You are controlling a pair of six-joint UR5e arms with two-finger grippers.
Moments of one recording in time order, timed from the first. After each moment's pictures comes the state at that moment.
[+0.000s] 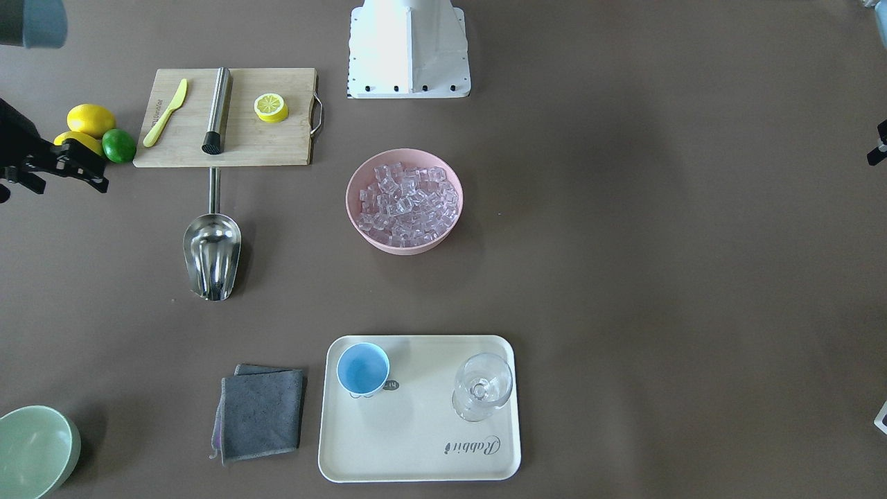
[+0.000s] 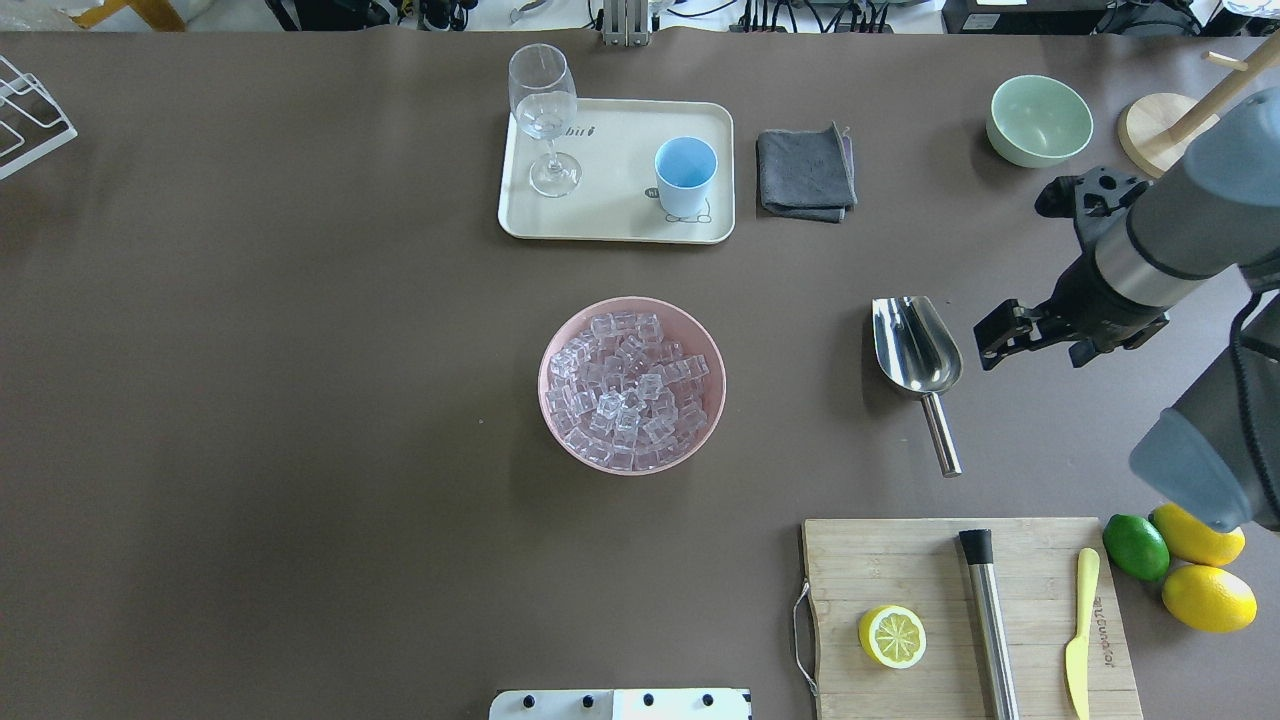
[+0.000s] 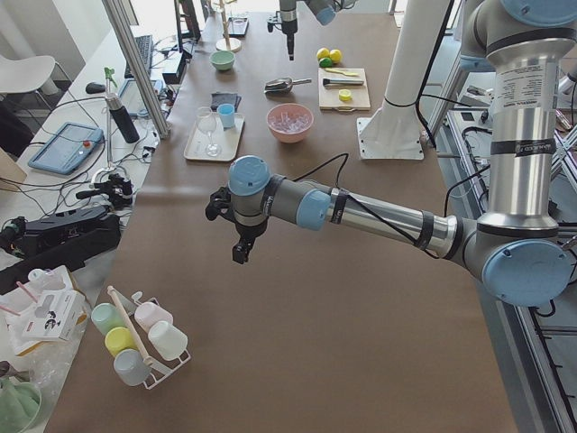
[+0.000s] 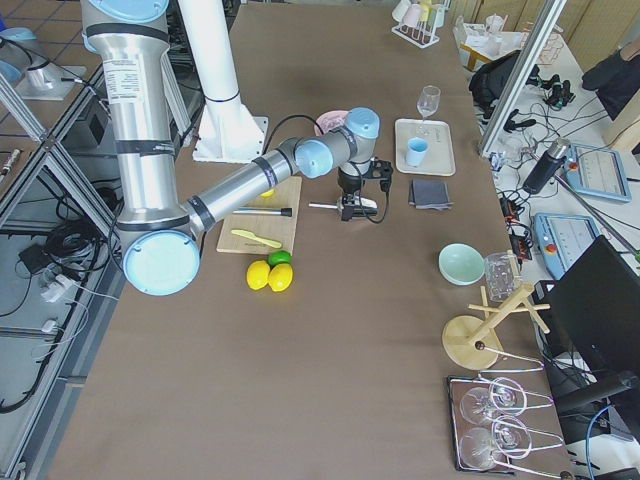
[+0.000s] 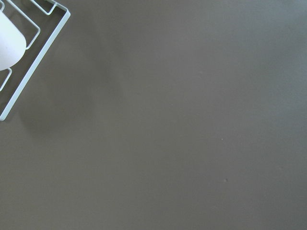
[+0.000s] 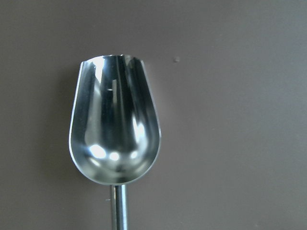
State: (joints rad) left arm -1.44 -1.53 -1.85 -1.65 -2.41 0.07; right arm 0.88 -1.44 2.01 -1.64 2.19 0.80
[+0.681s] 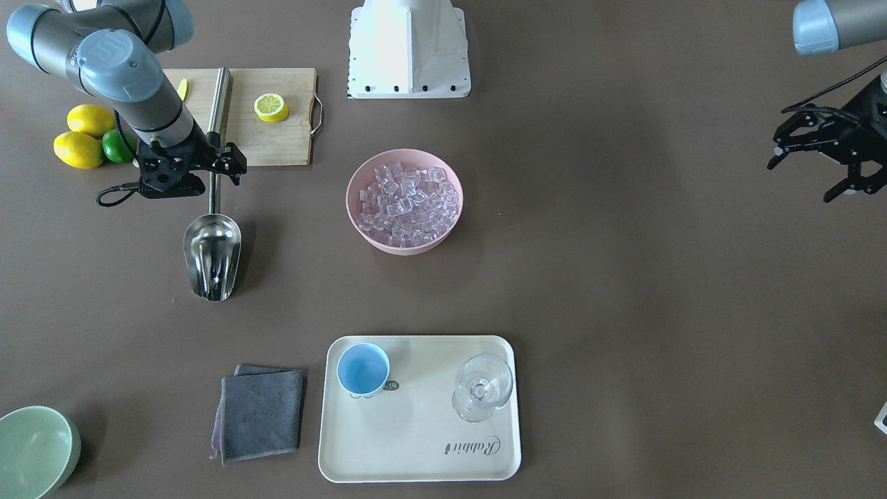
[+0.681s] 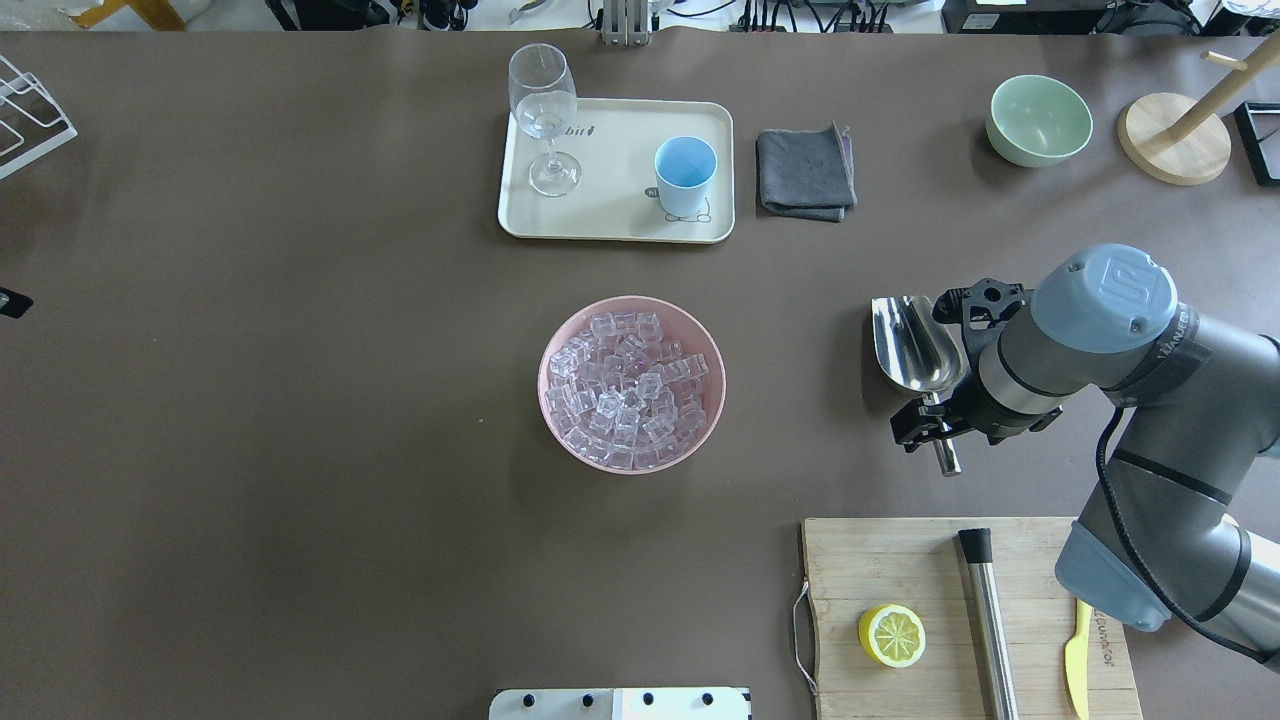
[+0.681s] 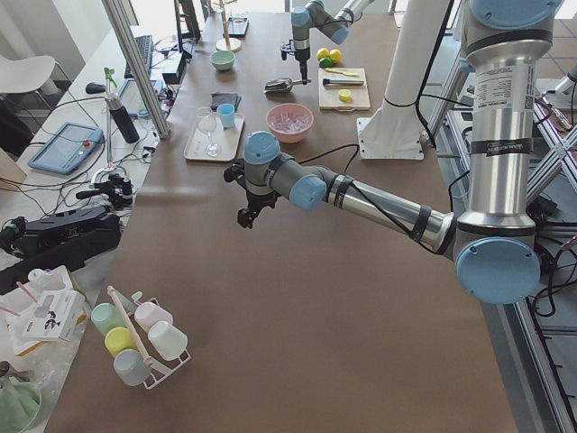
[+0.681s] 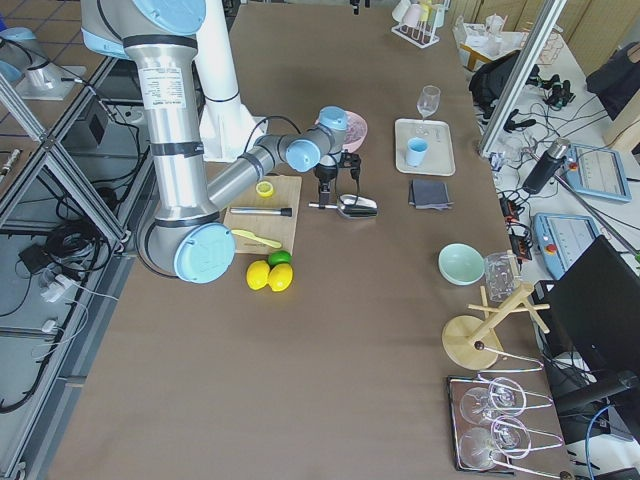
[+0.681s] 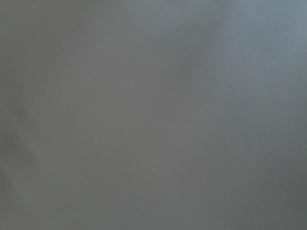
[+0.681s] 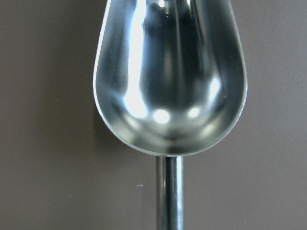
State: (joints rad) left arm -1.22 -1.54 -1.92 -1.80 -2.35 0.07; right arm 0.64 -1.44 1.94 -1.48 2.05 0.98
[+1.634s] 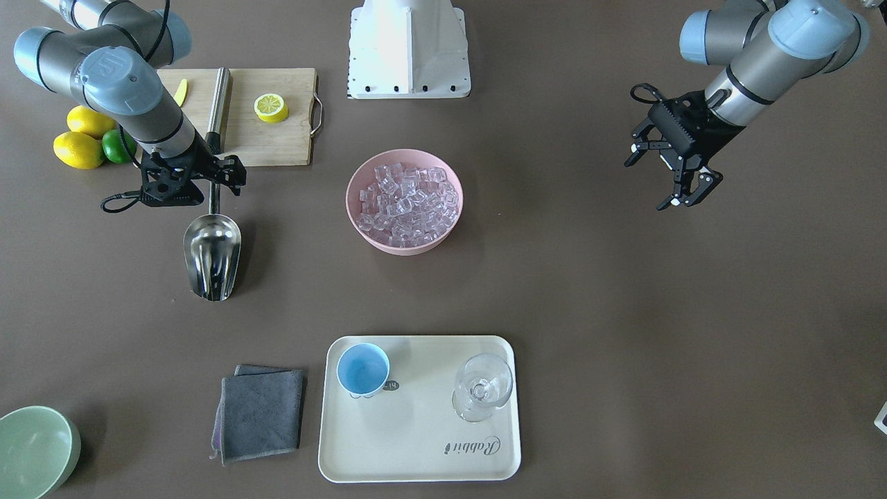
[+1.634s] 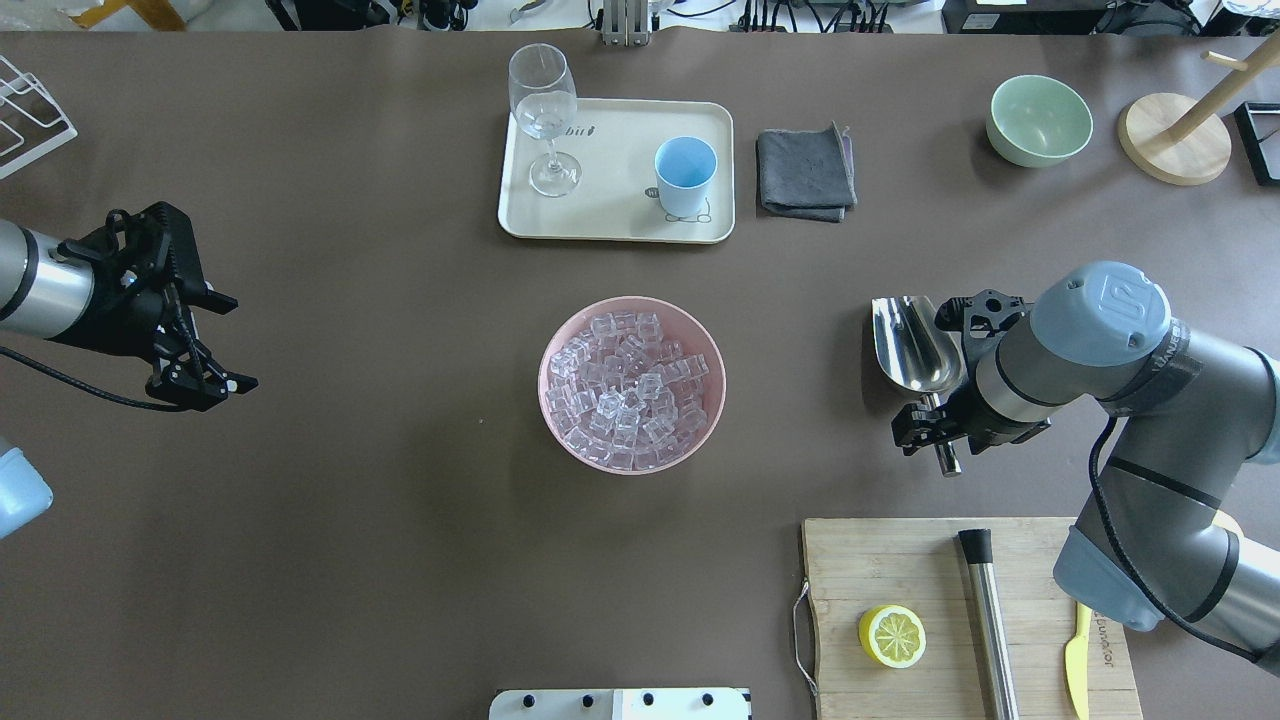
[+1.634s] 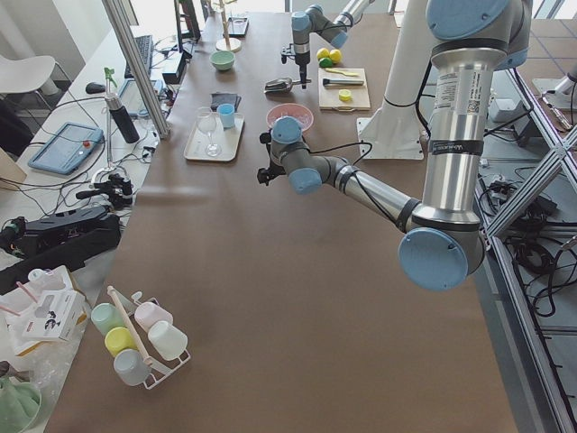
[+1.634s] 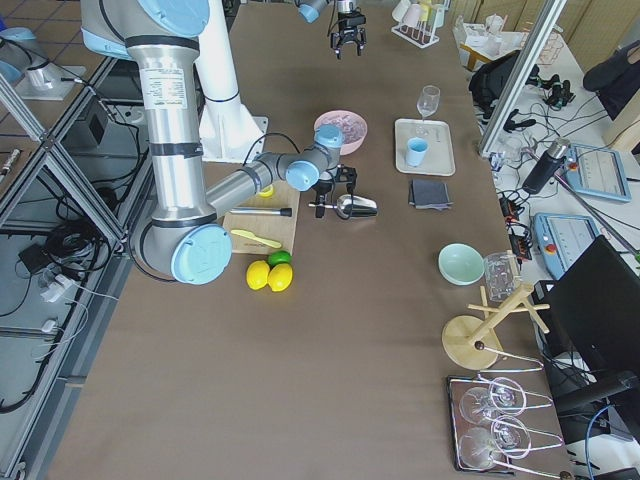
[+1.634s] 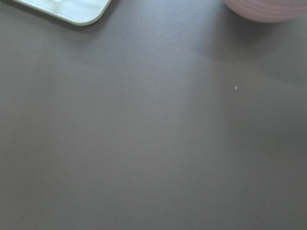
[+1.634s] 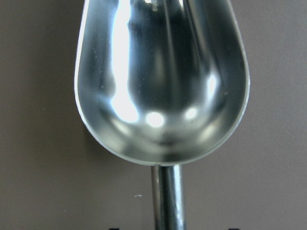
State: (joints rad) left arm -0.86 -1.62 -1.91 -2.16 -2.18 0.07; right arm 0.63 -1.46 1.88 -1.36 2.06 1.06
